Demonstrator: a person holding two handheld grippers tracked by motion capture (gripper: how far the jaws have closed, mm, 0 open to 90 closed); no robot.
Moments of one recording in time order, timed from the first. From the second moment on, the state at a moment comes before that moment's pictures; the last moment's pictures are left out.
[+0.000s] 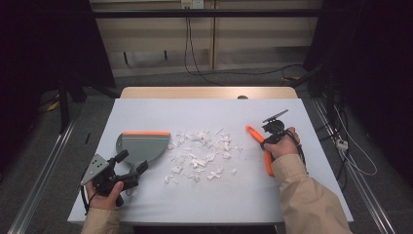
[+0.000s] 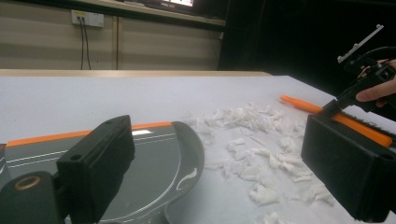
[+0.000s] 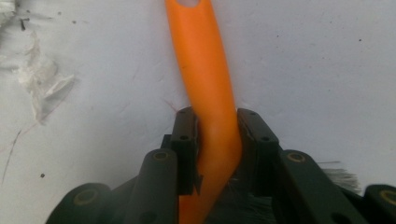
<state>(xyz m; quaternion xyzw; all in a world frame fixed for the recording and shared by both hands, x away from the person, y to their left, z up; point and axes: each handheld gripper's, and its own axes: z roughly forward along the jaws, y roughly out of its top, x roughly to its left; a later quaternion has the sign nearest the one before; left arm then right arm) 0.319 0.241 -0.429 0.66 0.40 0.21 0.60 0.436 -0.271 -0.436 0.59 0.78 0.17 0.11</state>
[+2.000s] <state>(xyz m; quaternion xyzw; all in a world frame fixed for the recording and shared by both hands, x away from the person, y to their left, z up) 0.320 0.142 -0.406 0.70 0.32 0.15 0.62 0.326 -0.300 -0.379 0.47 0.63 0.55 0.28</state>
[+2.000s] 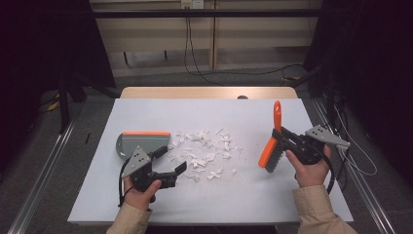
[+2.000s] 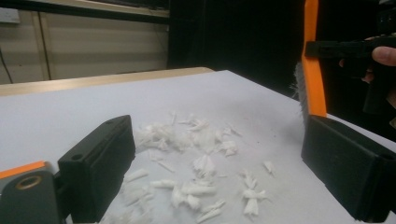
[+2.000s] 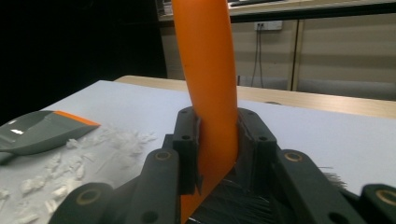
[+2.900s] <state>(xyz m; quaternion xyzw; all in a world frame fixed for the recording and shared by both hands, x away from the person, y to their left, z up) 0.346 0.087 -0.406 0.74 0.28 0.07 0.61 0.358 -0.180 -0.348 0.38 0.68 0.58 0.23</state>
